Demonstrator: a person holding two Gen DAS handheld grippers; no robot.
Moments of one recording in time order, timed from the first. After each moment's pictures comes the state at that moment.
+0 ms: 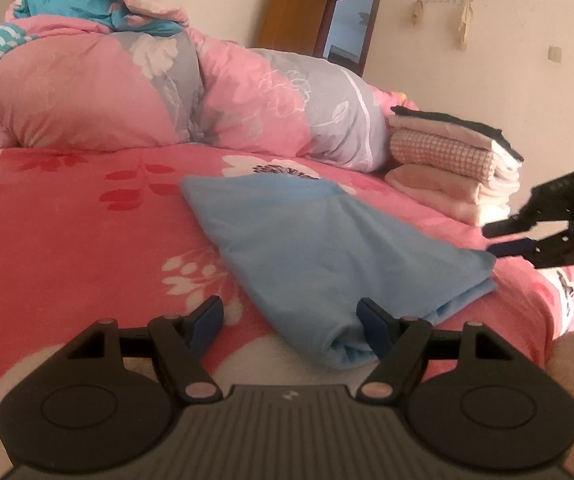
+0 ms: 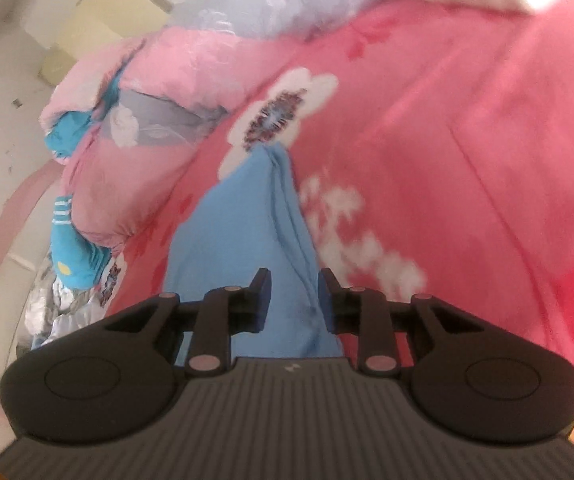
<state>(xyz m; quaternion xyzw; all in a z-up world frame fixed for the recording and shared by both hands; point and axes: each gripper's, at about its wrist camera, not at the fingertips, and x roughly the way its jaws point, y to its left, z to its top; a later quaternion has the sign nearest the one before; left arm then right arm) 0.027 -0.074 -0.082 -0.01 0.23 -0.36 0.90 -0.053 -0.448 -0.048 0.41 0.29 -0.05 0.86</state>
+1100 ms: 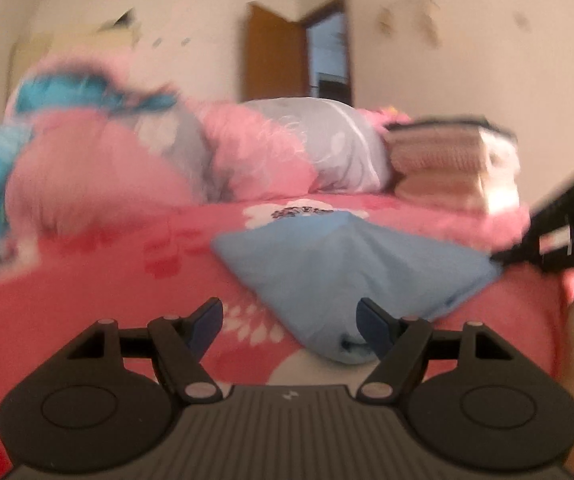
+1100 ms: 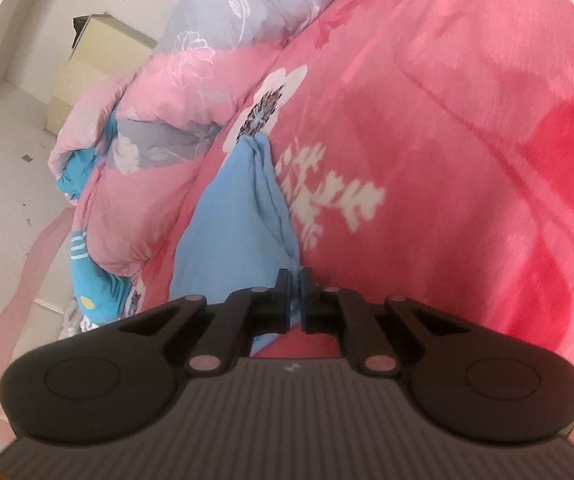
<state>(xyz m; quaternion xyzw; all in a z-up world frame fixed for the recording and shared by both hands) -0.018 -0.070 -0.063 0.13 0.12 -0.33 0.93 -0.086 -0.436 -0.100 0.48 0.23 -0.05 0.85</state>
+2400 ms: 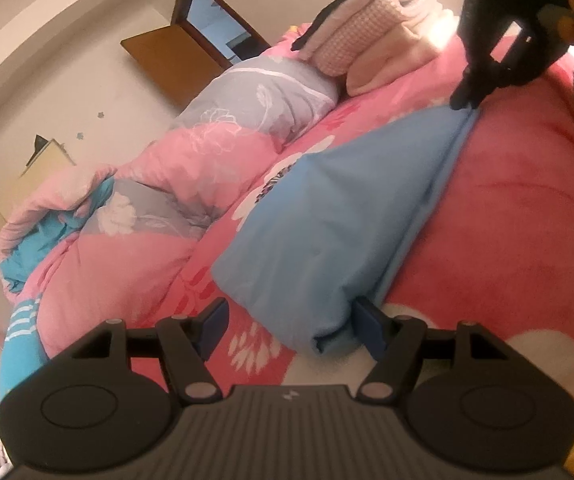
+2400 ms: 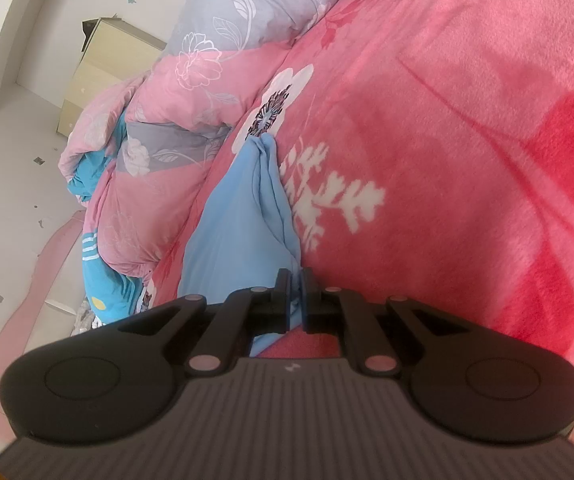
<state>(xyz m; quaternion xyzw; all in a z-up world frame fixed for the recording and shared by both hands) -0.039 -0.142 -0.085 0.41 0.07 -0.28 0.87 -0.087 -0.441 -0.108 0.49 0.22 -0.03 0.84</state>
